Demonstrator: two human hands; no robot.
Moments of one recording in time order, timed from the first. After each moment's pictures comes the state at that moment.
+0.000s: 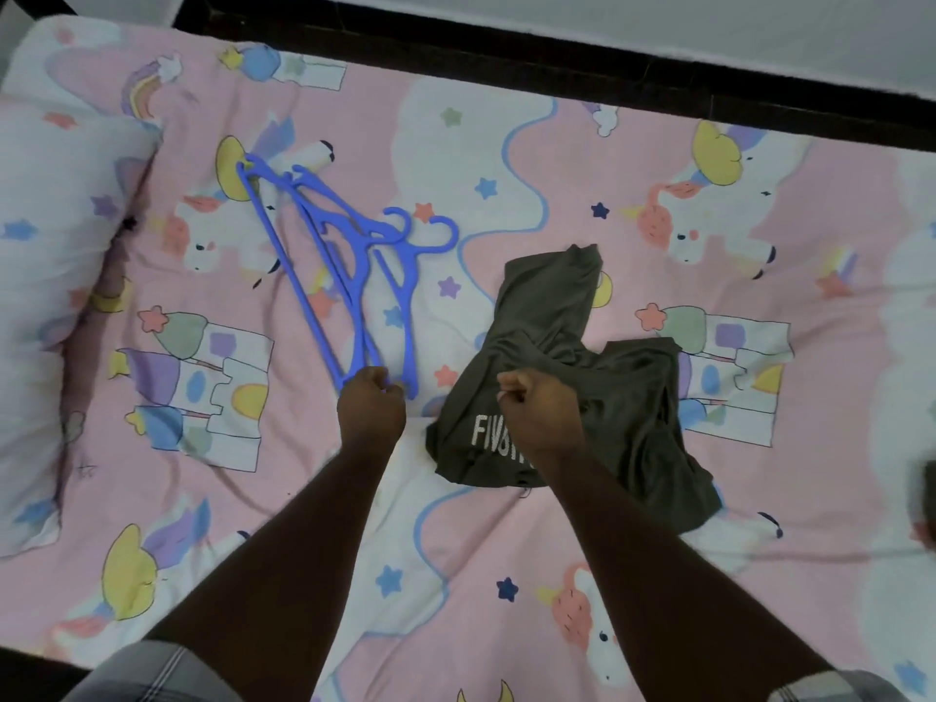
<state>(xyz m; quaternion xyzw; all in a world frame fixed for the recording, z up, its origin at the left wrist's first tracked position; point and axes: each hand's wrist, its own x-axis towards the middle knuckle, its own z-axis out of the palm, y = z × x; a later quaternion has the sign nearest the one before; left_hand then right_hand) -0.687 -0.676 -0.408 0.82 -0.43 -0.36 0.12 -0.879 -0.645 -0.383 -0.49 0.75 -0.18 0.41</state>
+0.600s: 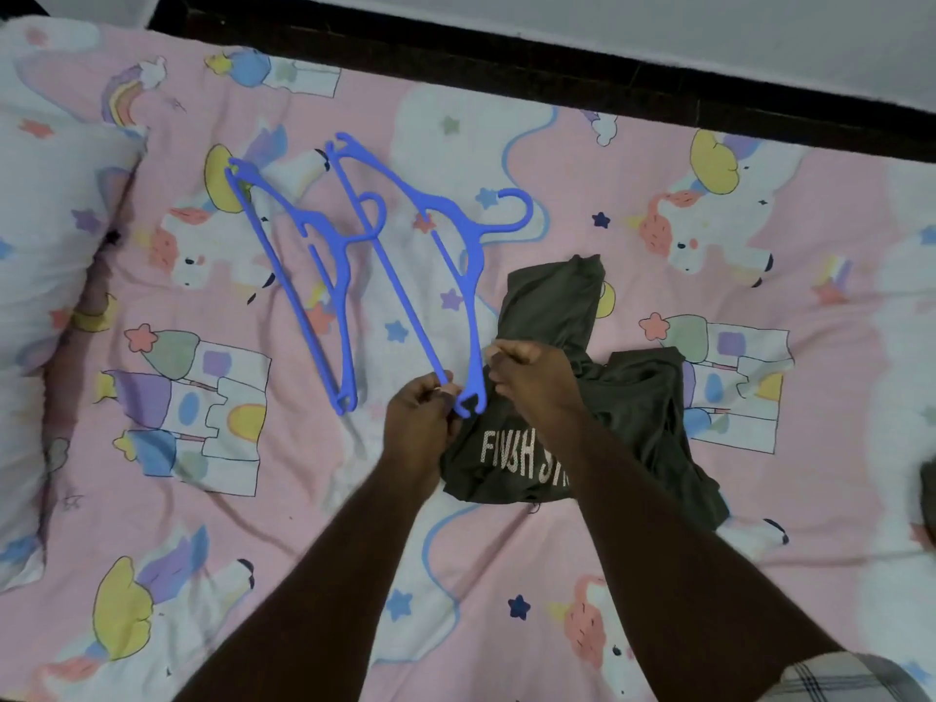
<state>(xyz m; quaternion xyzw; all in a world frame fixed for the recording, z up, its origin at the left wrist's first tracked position) -0.726 -0.674 -0.384 0.67 -0.16 -0.64 0.33 -0.865 -0.696 -0.386 -0.31 0.73 -0.30 0.54</state>
